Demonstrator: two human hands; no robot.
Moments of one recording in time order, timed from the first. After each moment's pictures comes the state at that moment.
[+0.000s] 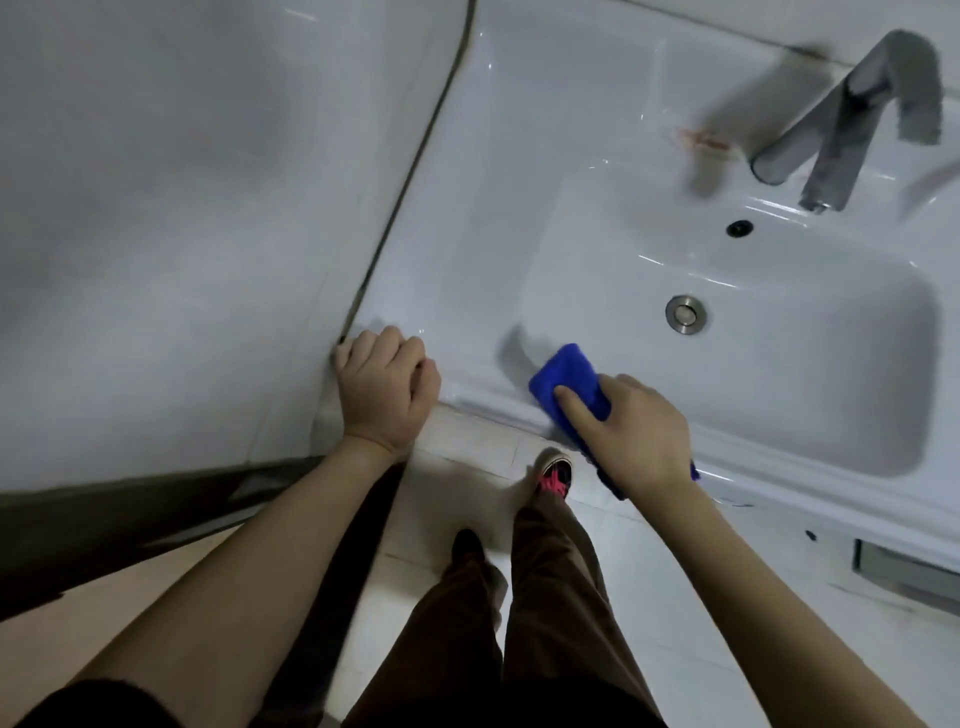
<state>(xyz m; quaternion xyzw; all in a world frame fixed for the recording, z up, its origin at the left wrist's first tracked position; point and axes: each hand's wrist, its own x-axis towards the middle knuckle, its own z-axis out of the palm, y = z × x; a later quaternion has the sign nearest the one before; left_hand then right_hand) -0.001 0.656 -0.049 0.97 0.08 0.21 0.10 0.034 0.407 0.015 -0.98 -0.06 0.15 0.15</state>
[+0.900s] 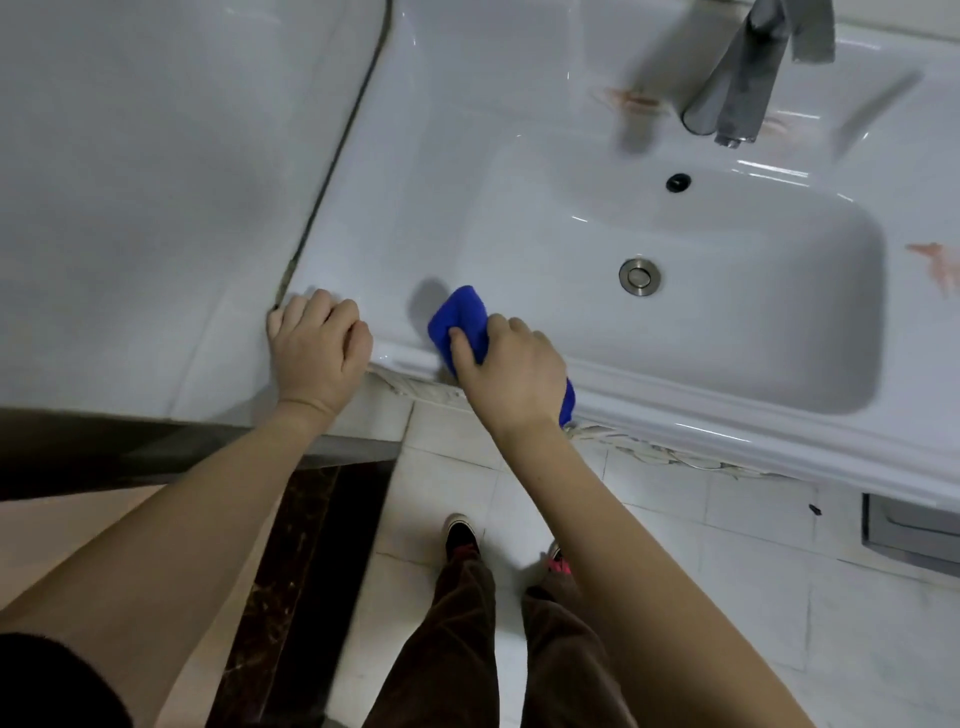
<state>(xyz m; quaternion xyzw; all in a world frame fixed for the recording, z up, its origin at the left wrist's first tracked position) -0.007 0.651 -0.045 0.98 0.07 0.17 0.09 0.019 0.445 -0.001 -0.97 -0.07 0.07 0.21</state>
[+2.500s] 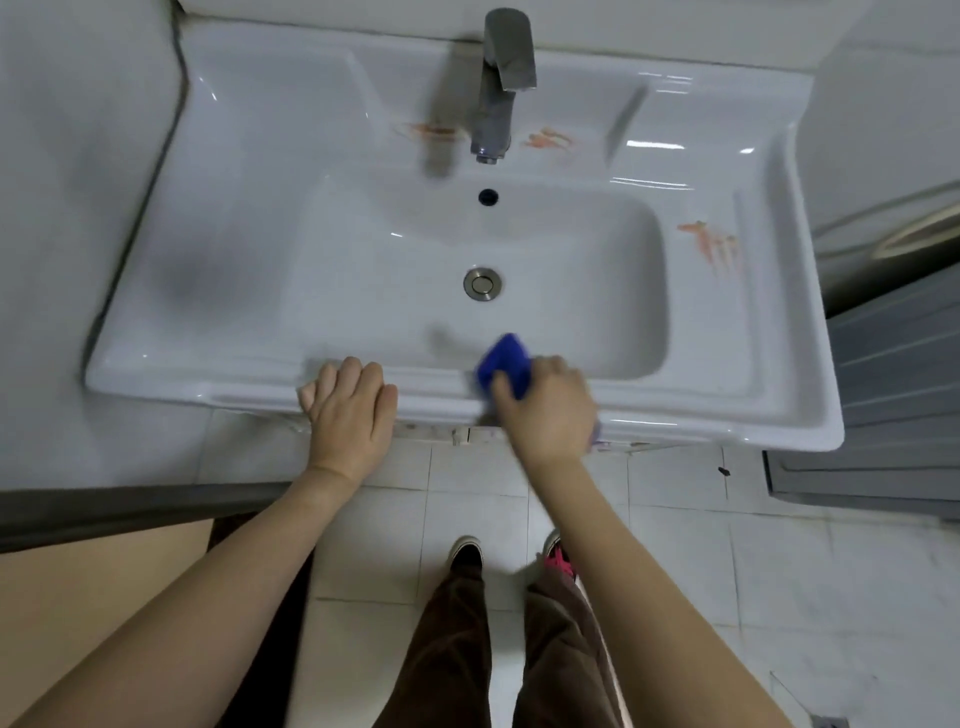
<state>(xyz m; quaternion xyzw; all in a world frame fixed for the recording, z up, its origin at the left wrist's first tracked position) -0.012 0.443 -0.045 0.98 0.03 0.08 0.16 0.010 0.231 -0.001 -0.97 0.11 0.05 0.22</state>
